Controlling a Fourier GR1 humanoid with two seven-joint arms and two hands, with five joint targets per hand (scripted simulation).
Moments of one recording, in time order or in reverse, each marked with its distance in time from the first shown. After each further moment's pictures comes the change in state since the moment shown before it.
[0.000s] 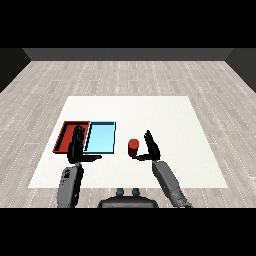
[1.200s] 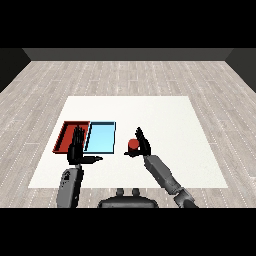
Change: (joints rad) left arm 0.030 -0.007 -0.014 -0.032 -0.022 0.010 -0.003; right arm -0.229 0.001 0.190 0.275 -0.272 -0.075 -0.102
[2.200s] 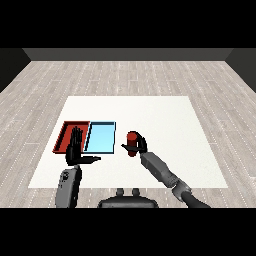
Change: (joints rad) left arm 0.005 0.011 0.019 0.006 0.007 -0.007 -0.012; right arm -0.155 0.000 0.187 0.194 -0.229 -0.234 -0.042
